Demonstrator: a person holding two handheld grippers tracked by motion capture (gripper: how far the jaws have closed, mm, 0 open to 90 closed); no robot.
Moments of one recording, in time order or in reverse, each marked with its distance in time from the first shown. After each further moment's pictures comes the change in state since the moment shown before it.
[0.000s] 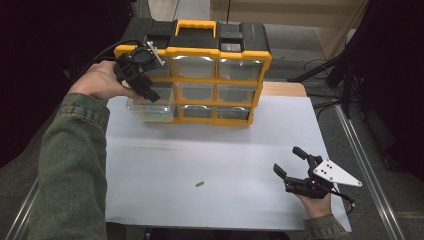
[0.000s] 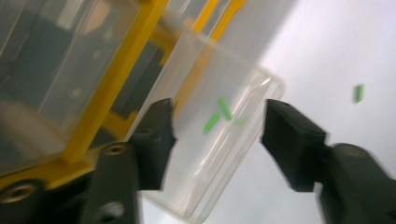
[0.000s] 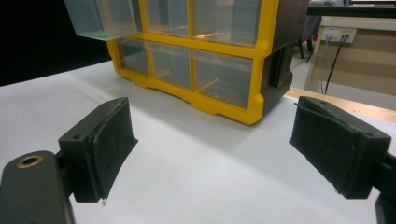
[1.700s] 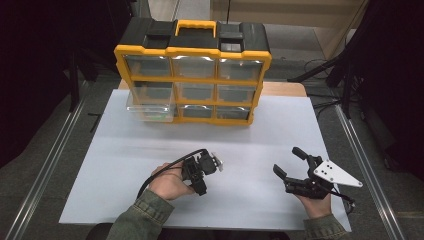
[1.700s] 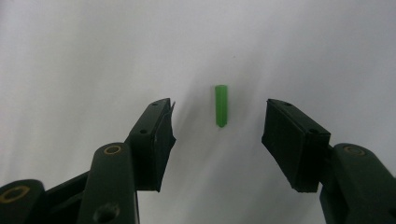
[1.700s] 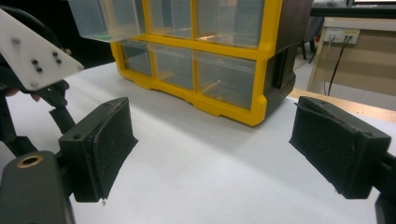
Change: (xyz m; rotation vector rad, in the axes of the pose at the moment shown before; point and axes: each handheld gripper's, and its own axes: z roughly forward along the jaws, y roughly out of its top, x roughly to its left) left arm -0.207 -0.010 0.194 0.254 -0.045 0.099; right arm 0.001 0.000 -0.001 -0.005 0.011 0.001
